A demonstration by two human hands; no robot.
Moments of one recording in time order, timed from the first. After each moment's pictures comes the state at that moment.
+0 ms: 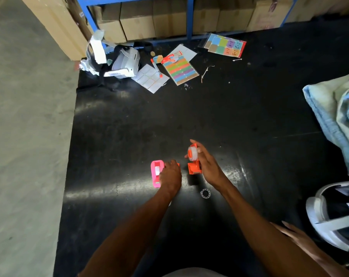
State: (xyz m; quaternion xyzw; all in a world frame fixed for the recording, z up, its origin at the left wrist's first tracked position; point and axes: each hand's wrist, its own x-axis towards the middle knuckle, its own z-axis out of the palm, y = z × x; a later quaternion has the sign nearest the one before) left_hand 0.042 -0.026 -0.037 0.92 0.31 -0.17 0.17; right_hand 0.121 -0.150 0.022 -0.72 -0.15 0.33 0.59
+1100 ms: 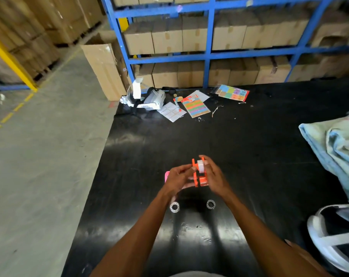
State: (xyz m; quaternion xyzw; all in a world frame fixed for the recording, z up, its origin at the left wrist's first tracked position) left_hand -0.023 -0.055 0.104 0.56 0.29 0.03 0.78; right_hand 0.074 -0.176 0.071 -0.79 -0.22 0.22 0.53
